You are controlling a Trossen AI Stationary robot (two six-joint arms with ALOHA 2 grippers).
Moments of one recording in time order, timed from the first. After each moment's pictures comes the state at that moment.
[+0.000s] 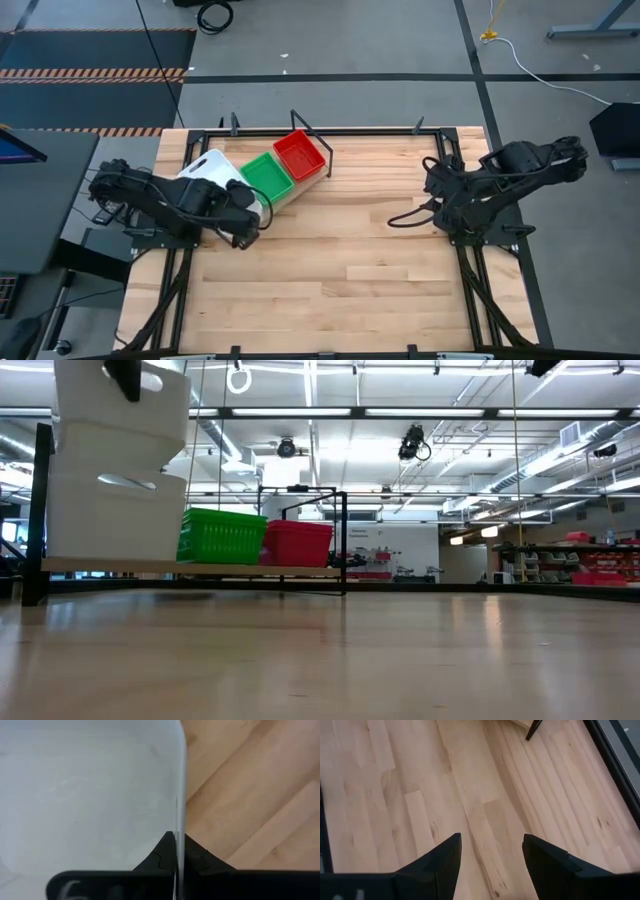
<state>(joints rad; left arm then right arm) -0.32 1.40 1.50 -1.57 -0.32 -1.04 0.35 1.06 1.43 -1.48 0.32 0.61</state>
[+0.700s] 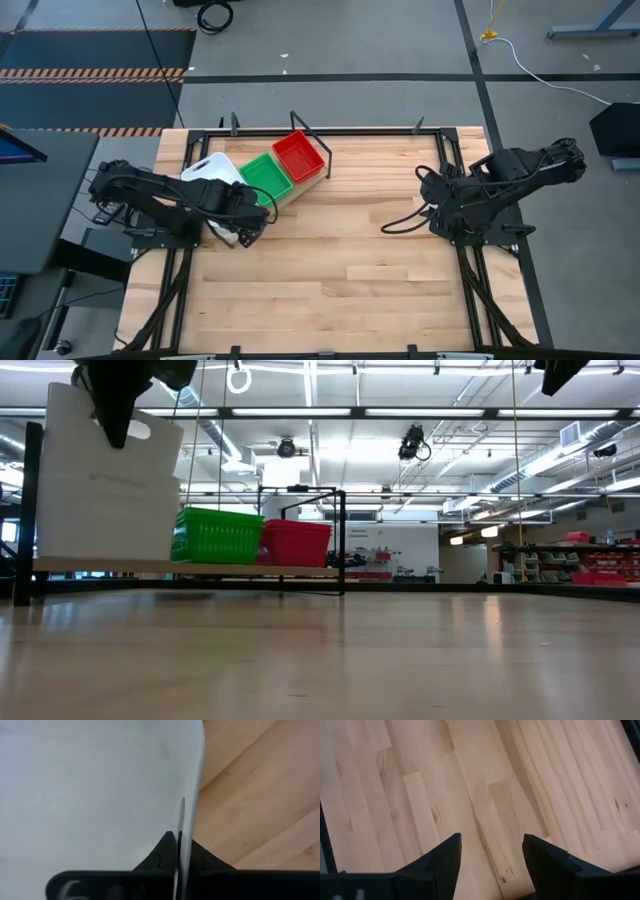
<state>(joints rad) -0.23 1.40 1.32 -1.51 -0.21 -1.01 0.34 1.06 1.34 -1.45 0.25 0.64</state>
